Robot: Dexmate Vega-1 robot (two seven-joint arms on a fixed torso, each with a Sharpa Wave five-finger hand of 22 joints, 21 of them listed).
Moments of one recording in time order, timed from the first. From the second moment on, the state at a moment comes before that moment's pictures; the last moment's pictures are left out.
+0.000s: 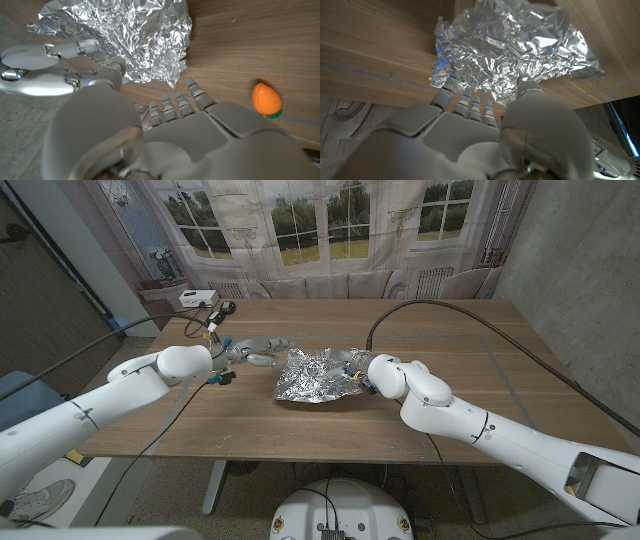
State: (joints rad) left arm 0.87 1.08 0.48 -1.86 -0.15 0.11 -0.28; left_hand 0.90 -0.05 0.46 -0.15 0.24 0.07 -0.14 0.19 0.18 0.09 -0.08 0.22 0.20 0.07 -0.03 0.18 0.17 0.17 0.04 0.25 0.18; right arm -0.63 -0.65 -0.99 -2.05 -0.59 -0.66 0.41; right_hand 0.79 0.08 0.25 -0.10 0.22 0.05 -0.01 0.17 0.20 0.02 0.03 0.18 0.24 0.08 0.02 0.20 0.27 0.31 0.11 0.22 0.18
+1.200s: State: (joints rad) left arm 0.84 0.97 0.56 -1.80 -0.14 0.16 -0.24; left_hand 0.98 0.02 0.37 -0.14 0.20 -0.08 0.04 0.19 0.19 0.03 -0.03 0.21 0.20 0.04 0.00 0.17 0.17 0.23 0.05 0.24 0.19; right arm -0.56 -0.64 -1.08 -2.02 -0.69 -0.74 0.51; right_hand 0.73 0.00 0.18 -0.10 0.25 0.00 -0.01 0.19 0.20 -0.02 0.03 0.20 0.23 0.05 0.02 0.21 0.25 0.30 0.10 0.21 0.19
